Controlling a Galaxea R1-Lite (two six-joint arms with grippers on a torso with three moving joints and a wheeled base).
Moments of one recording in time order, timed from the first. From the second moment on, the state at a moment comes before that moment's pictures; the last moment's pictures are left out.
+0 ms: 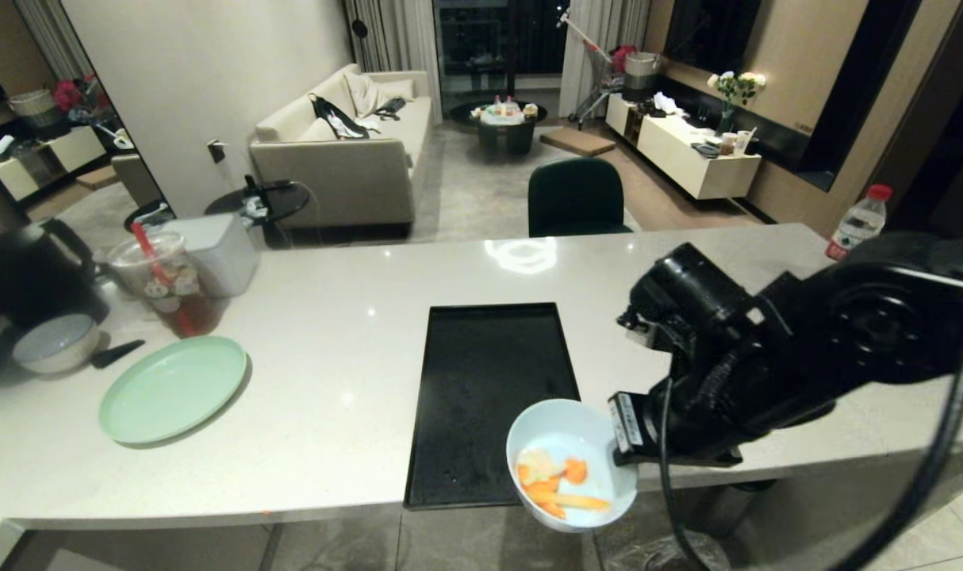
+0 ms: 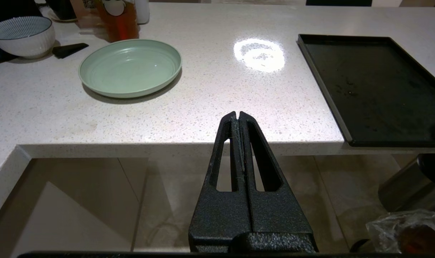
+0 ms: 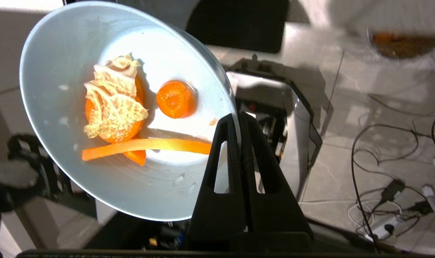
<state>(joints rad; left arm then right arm) 0.00 0.00 0.00 0.00 0.02 -0.05 0.69 1.77 -1.27 0.57 0.09 0.58</state>
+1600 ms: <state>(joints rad) 0.00 0.00 0.00 0.00 0.02 -0.05 0.61 1.17 -0.59 0.51 -0.01 0.60</state>
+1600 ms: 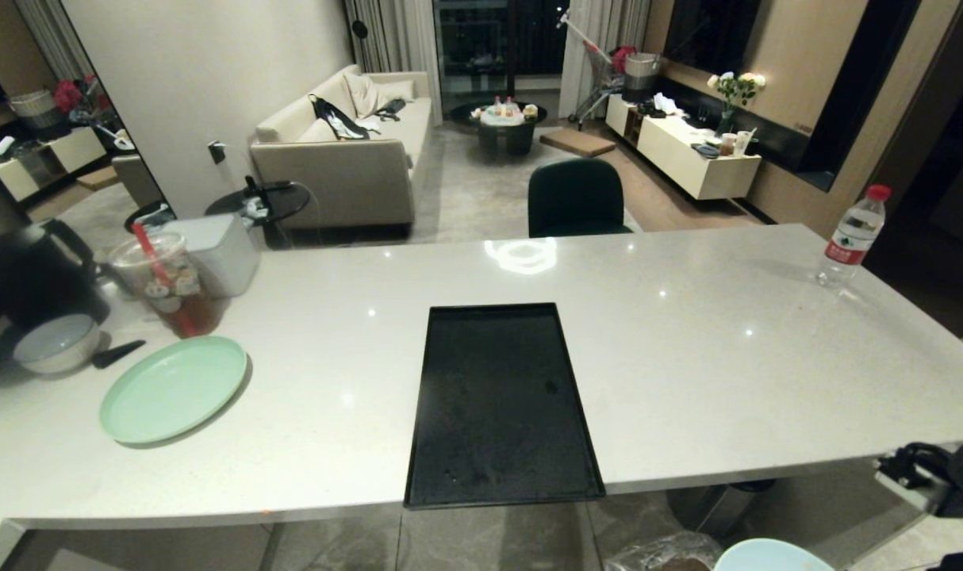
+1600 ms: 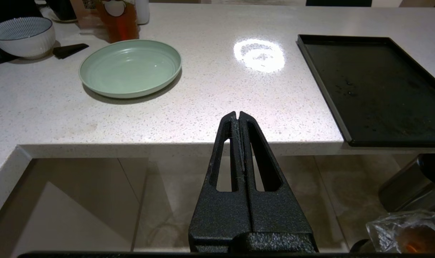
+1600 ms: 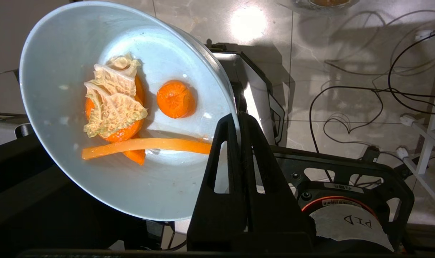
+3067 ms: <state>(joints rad) 0.00 0.00 0.00 0.00 0.02 -0.05 0.61 1.20 -0.58 0.51 -0.01 0.60</state>
